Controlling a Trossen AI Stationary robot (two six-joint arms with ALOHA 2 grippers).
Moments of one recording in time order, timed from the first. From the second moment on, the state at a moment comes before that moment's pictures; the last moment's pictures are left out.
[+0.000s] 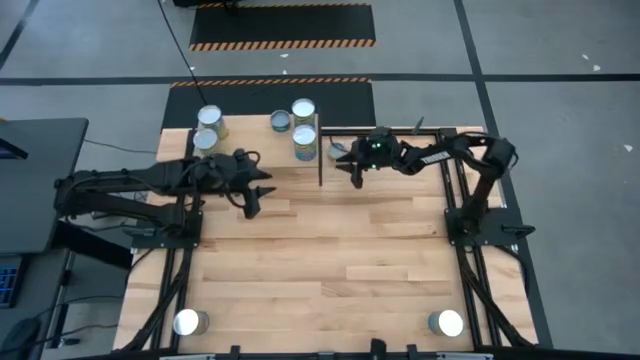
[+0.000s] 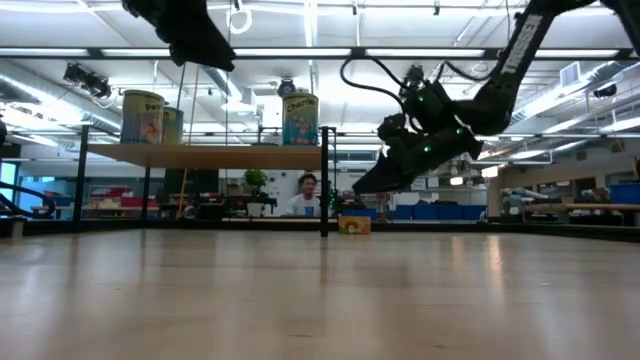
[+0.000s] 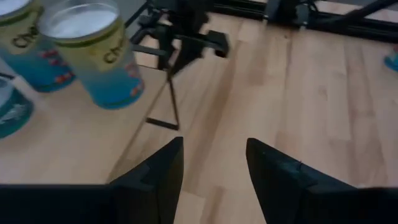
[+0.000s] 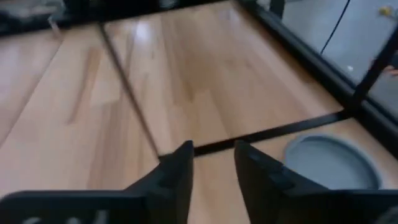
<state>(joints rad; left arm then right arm) 0.10 0.97 0.89 -0.48 -0.21 -0.13 -0.61 1.77 0.72 0.59 -0.42 -0.11</state>
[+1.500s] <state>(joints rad) 0.00 0.97 0.89 -0.40 -0.22 -0.15 -0.43 1.73 0.82 0.23 0.16 -0.04</state>
